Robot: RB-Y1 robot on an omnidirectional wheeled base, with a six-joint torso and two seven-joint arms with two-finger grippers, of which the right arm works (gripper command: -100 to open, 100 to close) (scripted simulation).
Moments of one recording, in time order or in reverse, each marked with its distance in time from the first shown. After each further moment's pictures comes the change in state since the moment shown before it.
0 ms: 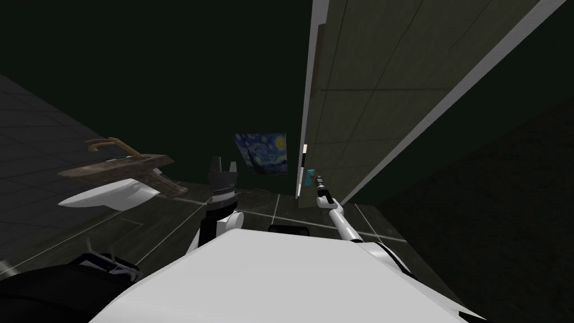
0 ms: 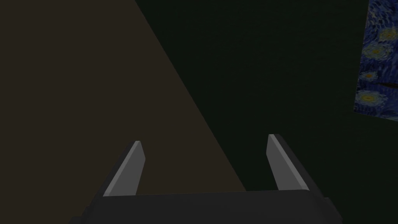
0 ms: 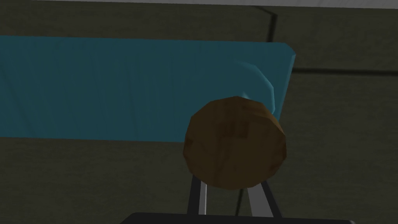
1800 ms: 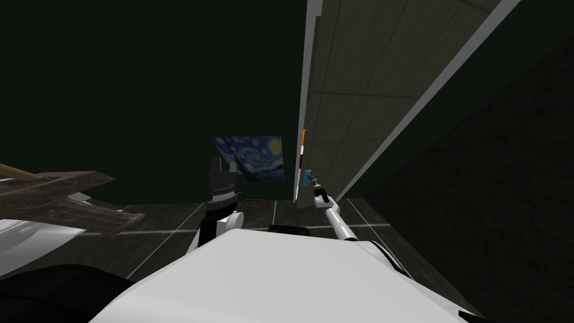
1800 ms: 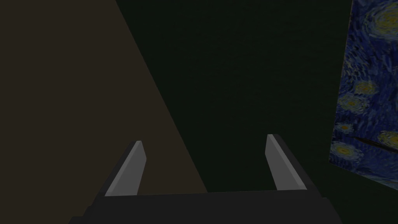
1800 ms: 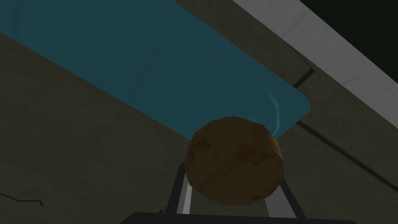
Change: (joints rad) arm -0.012 0.057 -0.023 -0.009 0.197 0.005 0.429
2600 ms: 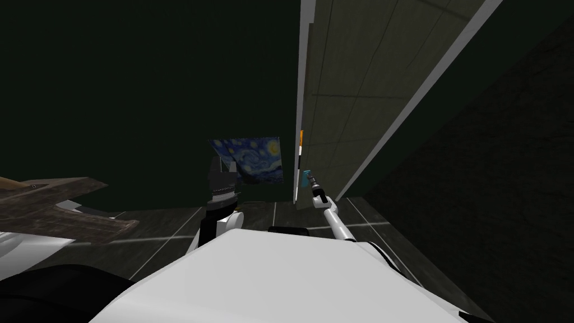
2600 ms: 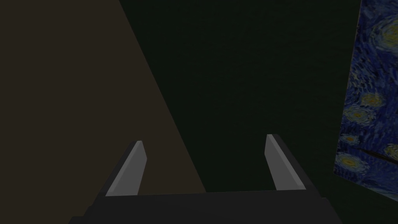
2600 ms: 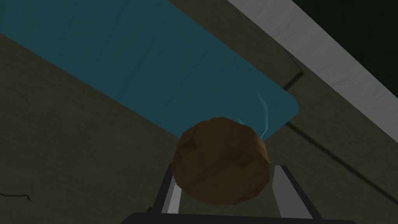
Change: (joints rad) arm 0.010 0.025 0.007 -0.018 0.022 -0.002 0.051
